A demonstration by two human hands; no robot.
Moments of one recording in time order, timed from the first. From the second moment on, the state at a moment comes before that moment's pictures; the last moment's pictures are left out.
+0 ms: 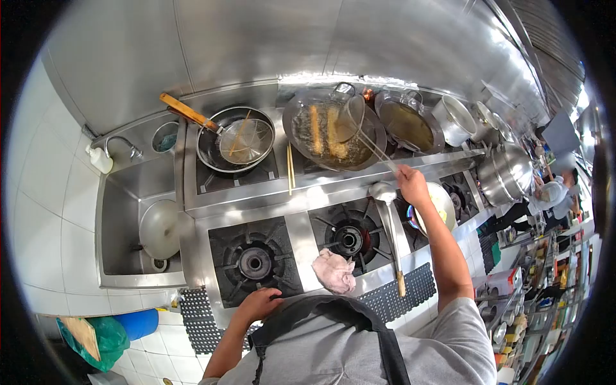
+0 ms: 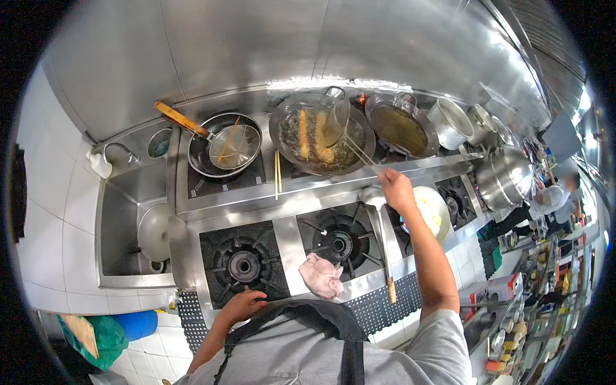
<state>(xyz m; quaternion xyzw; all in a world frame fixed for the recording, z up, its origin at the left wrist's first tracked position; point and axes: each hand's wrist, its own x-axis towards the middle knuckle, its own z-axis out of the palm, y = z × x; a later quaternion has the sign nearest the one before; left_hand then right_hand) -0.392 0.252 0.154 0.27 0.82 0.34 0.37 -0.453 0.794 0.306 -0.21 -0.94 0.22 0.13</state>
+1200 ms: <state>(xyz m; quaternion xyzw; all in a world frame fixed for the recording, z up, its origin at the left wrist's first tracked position) -0.676 0.472 0.304 0.19 0.78 0.44 0.39 -0.554 0.592 0.262 -0.22 -0.44 0.87 -0.04</state>
